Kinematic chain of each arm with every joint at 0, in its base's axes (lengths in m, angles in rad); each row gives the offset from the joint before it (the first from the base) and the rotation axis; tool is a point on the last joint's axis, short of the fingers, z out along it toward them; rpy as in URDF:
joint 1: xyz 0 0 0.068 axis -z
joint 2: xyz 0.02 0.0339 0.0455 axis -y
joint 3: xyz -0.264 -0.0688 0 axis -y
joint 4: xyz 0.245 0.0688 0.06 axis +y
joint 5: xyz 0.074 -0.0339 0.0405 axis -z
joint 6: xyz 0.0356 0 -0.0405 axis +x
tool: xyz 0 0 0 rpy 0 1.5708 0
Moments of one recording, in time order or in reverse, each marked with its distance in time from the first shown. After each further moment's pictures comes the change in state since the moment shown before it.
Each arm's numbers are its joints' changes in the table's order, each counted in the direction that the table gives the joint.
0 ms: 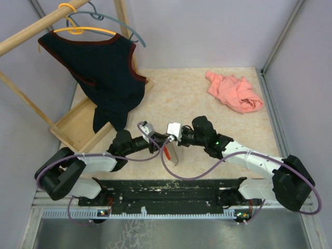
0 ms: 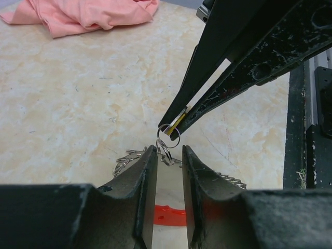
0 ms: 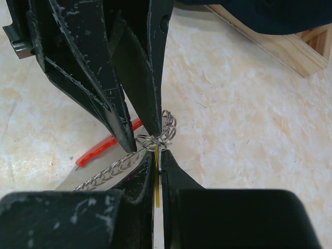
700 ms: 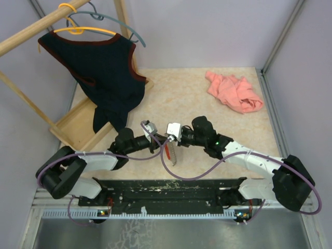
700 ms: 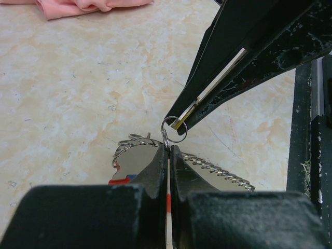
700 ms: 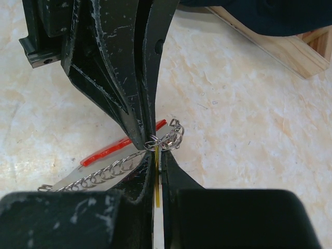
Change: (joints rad) left arm 0.000 -0.018 0.036 0.100 0.003 0.021; right arm -0.005 0.000 0.000 -0.003 -0.001 0.009
